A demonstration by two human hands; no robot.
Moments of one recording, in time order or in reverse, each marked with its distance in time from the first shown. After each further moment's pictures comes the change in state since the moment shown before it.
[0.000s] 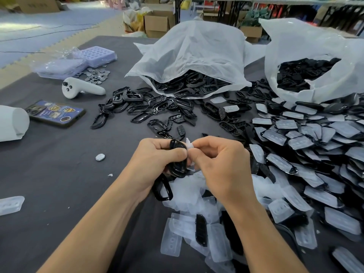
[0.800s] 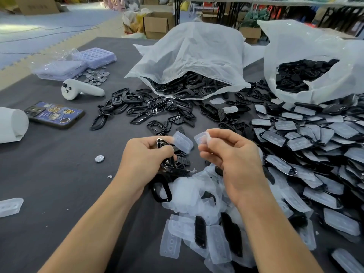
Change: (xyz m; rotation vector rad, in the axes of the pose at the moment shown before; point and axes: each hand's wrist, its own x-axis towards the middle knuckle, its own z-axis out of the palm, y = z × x) left_hand 0.007 -0.002 -0.005 0.157 0.339 -0.032; right_hand 0.013 0.000 -0.015 0.632 0.097 0.367
